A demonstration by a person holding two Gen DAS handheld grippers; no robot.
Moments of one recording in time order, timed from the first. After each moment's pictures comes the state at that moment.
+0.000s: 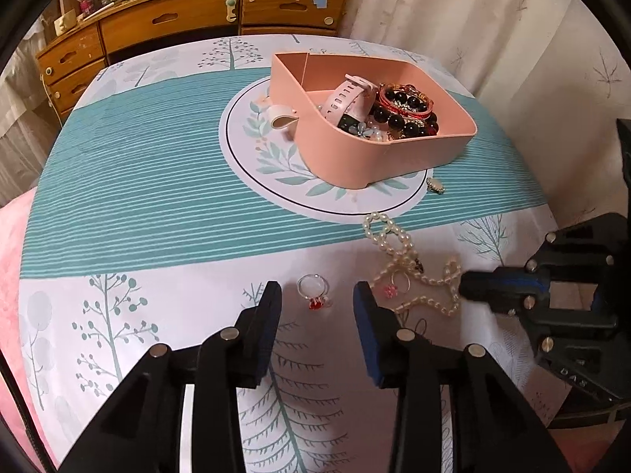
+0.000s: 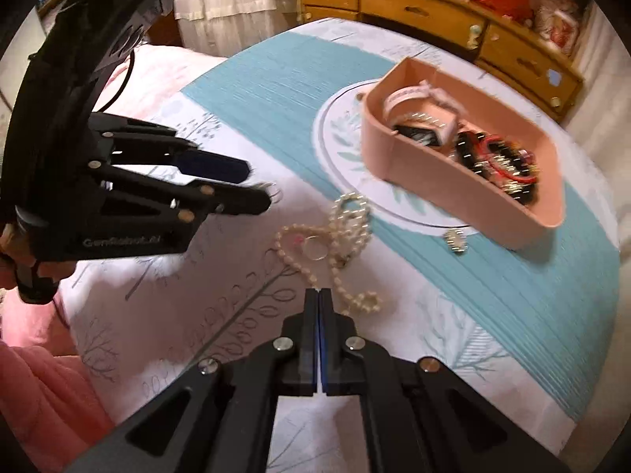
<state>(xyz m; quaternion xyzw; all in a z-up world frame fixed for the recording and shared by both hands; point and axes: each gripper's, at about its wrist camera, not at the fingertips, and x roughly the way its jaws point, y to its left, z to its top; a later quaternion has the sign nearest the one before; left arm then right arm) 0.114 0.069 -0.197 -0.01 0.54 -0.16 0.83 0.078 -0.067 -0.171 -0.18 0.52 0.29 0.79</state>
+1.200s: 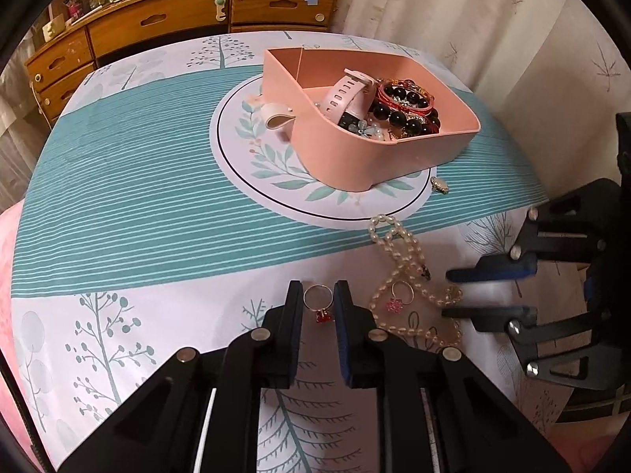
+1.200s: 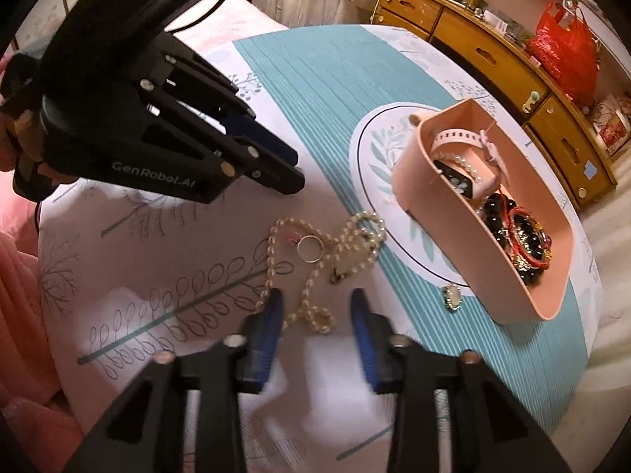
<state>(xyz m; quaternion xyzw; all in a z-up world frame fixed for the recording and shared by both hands) 0.124 0.069 -0.207 0.00 0.54 -0.18 0.82 0.081 -0.046 -0.185 -0.32 0.48 0.37 0.73</state>
